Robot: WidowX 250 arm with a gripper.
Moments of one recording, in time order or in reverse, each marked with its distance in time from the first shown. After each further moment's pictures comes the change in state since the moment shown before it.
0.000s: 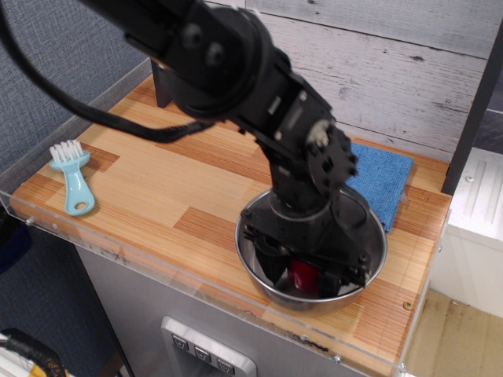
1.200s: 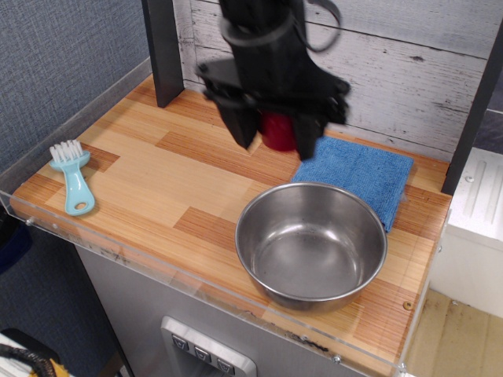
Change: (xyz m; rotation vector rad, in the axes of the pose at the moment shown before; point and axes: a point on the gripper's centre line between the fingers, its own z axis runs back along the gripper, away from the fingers) arm 0.048 0.041 0.109 0.024 -0.160 0.125
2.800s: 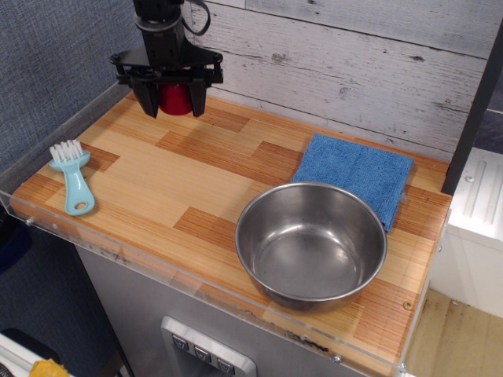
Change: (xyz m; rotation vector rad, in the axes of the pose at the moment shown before) arm 0.059 0.153 -0.093 0.203 0.076 0.371
